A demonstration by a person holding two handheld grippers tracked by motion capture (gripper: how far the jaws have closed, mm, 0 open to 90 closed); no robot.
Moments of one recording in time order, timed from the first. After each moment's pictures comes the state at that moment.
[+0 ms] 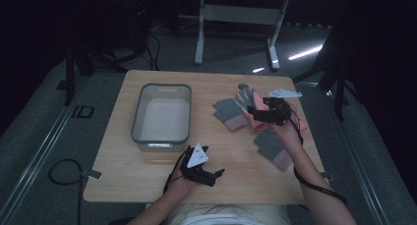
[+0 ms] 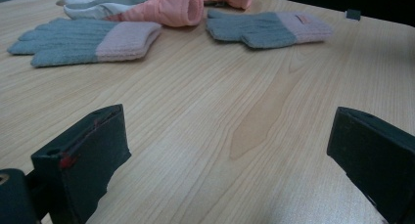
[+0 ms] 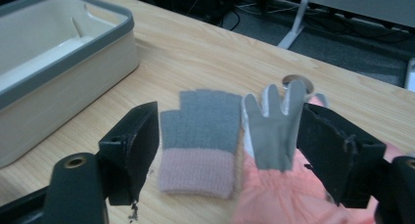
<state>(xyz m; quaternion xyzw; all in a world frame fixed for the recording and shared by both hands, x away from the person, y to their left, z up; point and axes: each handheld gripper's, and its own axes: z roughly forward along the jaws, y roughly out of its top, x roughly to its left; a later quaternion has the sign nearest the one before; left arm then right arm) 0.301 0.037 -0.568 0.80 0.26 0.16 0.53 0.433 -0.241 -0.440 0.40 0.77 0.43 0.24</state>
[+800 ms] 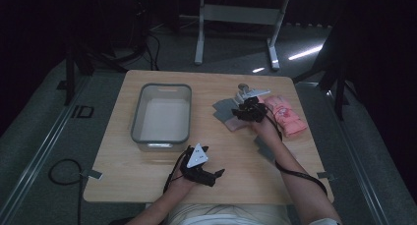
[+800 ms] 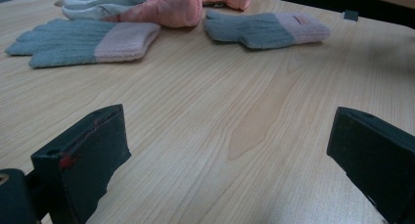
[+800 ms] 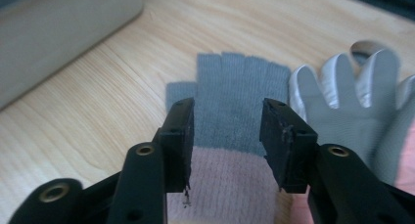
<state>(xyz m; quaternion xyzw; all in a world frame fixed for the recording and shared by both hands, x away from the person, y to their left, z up) 0.301 0.038 -0.568 0.79 0.26 0.16 0.53 0.488 -0.196 -0.499 0.38 0.83 0.36 0.19</state>
